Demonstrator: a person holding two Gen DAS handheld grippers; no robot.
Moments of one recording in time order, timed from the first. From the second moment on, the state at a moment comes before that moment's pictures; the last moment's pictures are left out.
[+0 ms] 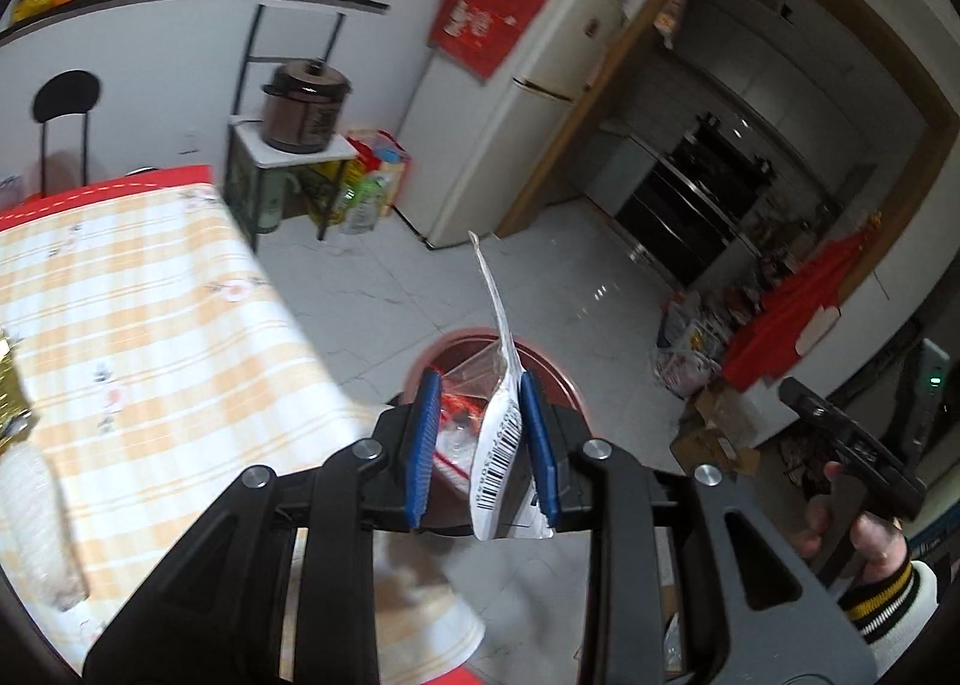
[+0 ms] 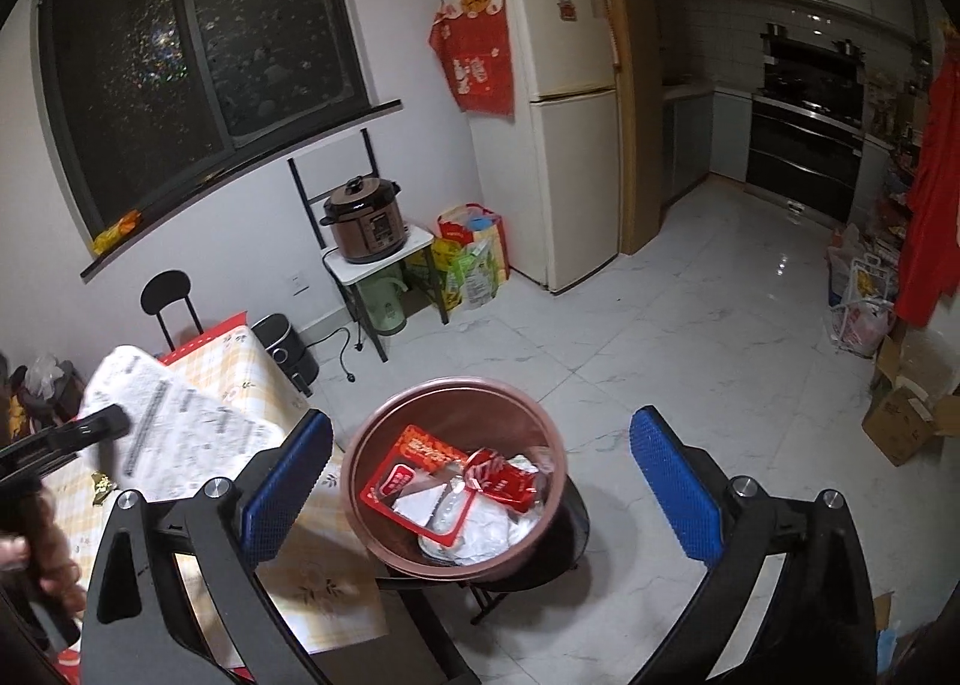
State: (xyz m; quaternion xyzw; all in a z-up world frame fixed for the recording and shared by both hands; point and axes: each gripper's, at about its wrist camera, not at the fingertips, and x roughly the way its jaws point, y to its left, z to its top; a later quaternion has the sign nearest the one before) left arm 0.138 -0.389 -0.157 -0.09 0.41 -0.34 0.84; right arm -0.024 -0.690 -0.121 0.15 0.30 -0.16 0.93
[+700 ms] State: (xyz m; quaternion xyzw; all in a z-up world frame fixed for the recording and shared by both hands) left arm 0.196 -0.564 -0.182 -0.06 0.41 -0.38 0.83; right arm -0.065 -0.726 -0.130 0.17 0.30 -0.20 0.92
